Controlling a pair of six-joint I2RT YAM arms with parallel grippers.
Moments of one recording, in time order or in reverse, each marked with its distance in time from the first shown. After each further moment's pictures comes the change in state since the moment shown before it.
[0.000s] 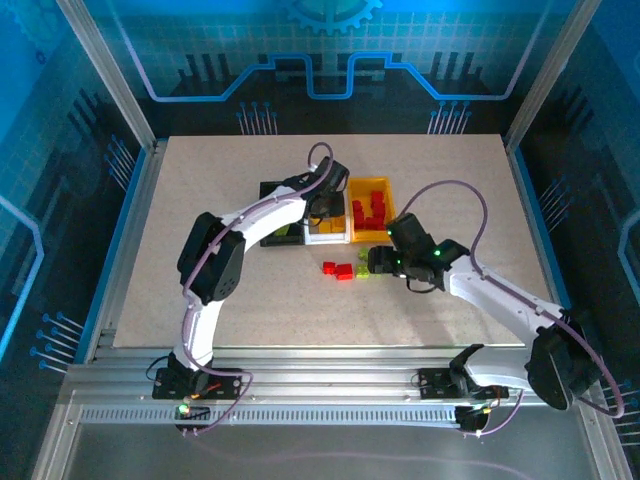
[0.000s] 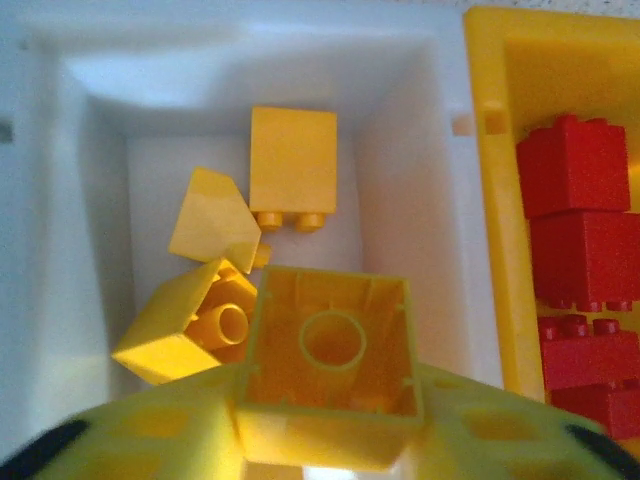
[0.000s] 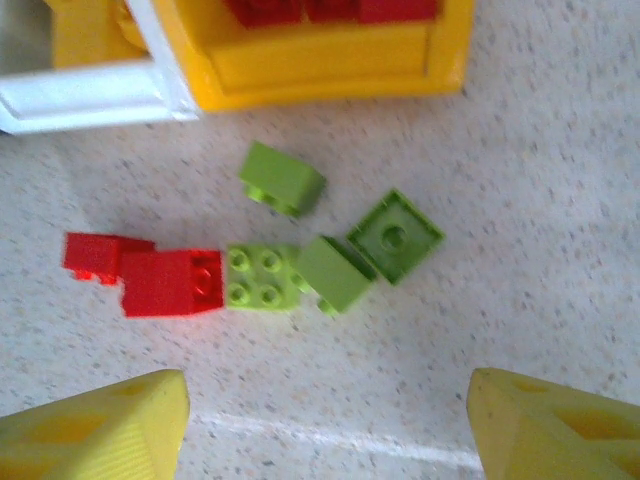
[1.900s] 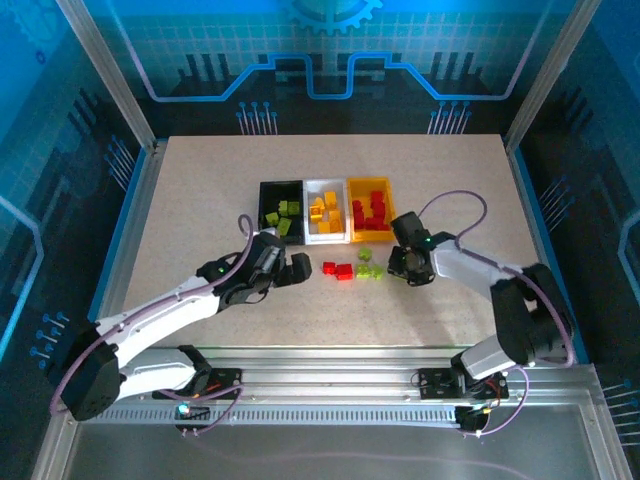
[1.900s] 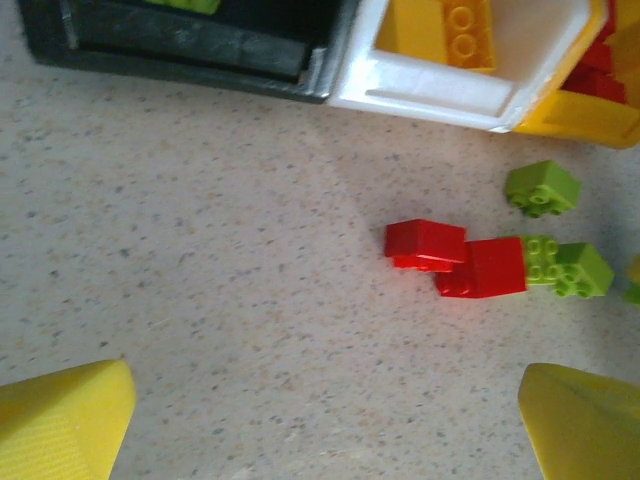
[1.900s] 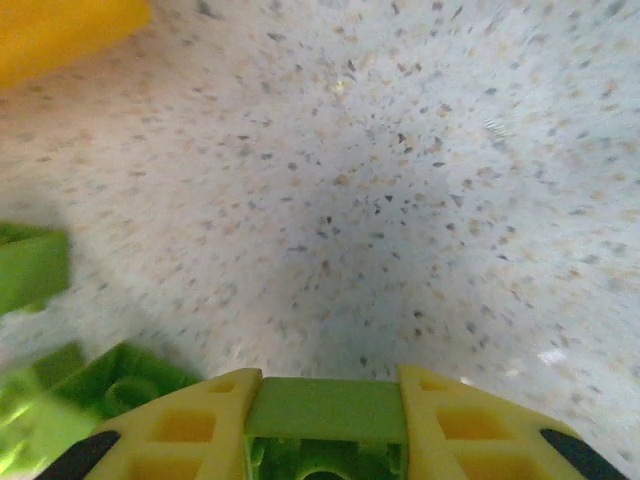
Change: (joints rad) left arm -0.106 -0.961 -1.006 0.155 0.014 -0.208; right arm -0.158 0.221 -0.016 0.059 -0.011 0.145
